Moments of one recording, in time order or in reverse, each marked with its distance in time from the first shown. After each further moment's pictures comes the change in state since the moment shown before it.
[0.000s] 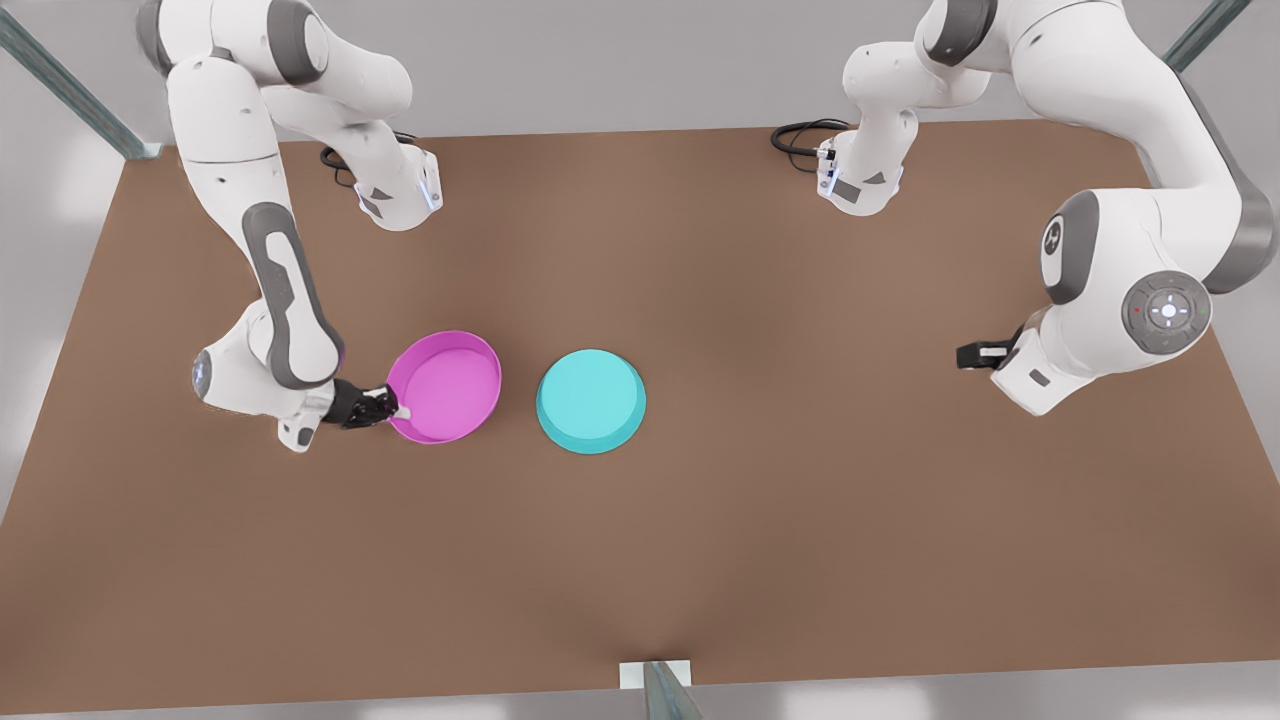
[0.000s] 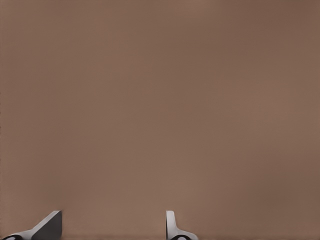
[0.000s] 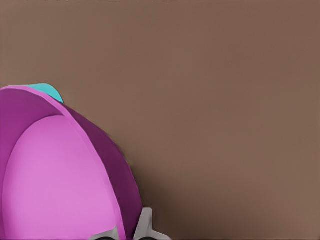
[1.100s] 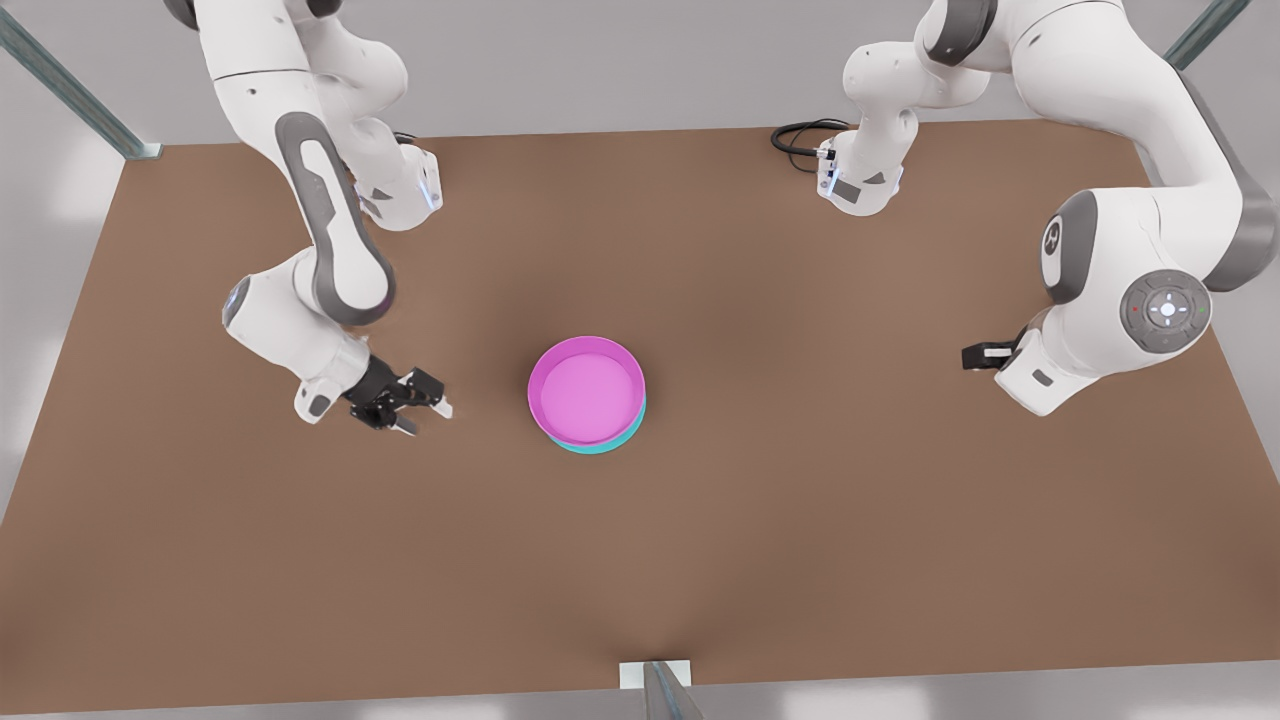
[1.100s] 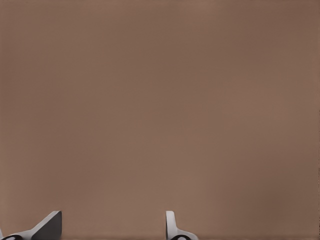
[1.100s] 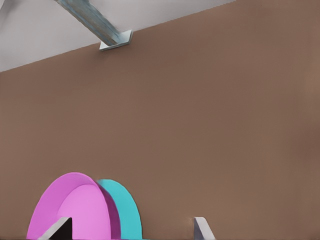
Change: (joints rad) left arm 0.000 0.000 -0.001 0.004 0.024 0.009 0.003; right arm 0.325 -0.216 -0.184 0.017 -0.076 0.222 0.262
